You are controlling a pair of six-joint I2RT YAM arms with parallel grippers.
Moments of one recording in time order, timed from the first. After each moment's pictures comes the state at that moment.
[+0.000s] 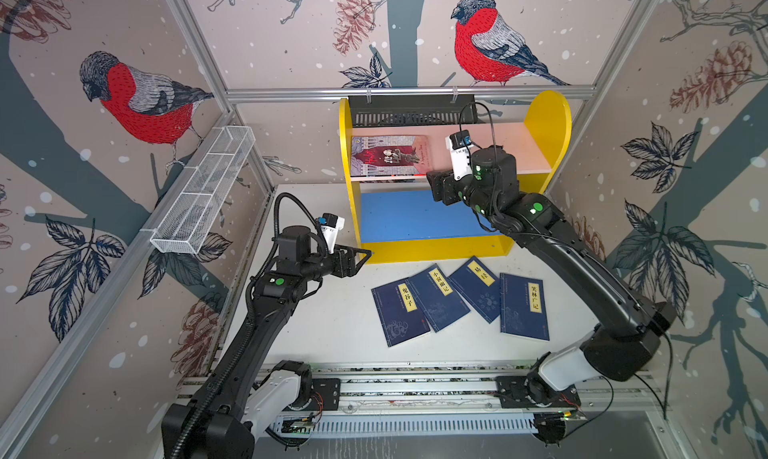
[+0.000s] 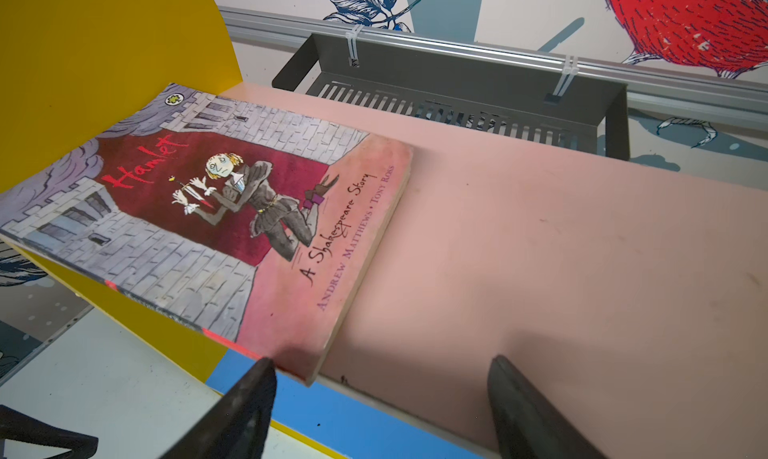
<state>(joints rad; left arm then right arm) -0.17 0.99 0.81 -0.36 0.68 -0.24 0.71 1.53 1.80 -0.58 0.25 0.05</state>
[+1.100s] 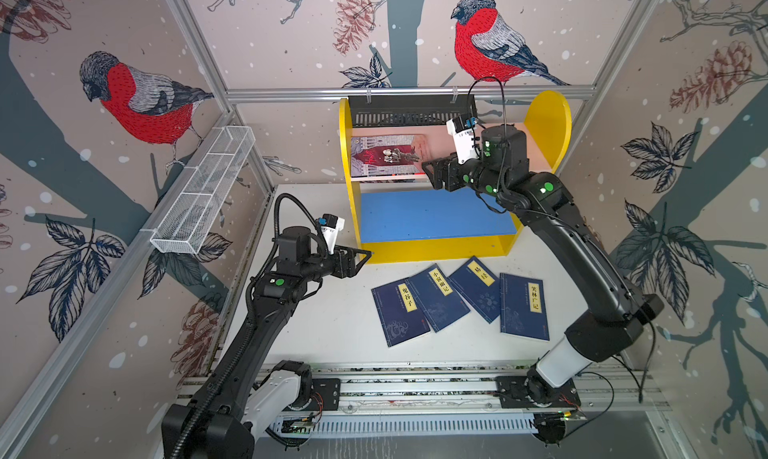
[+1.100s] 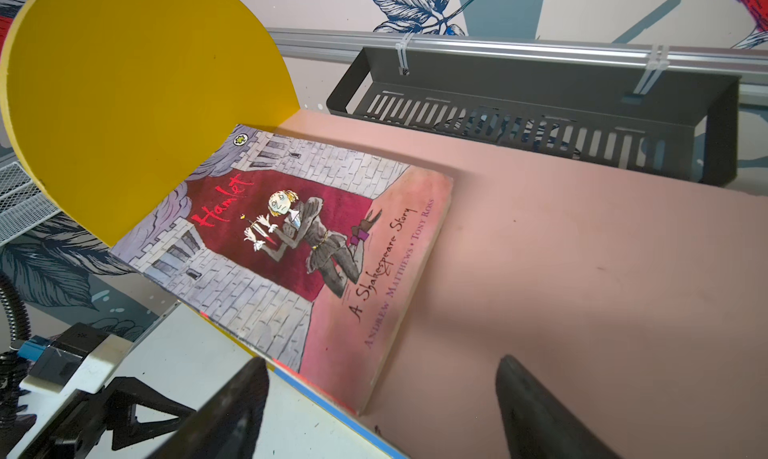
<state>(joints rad) -0.17 0.98 0.81 -0.36 0.68 -0.24 0.63 1.66 2.09 -0.76 -0.04 0.11</state>
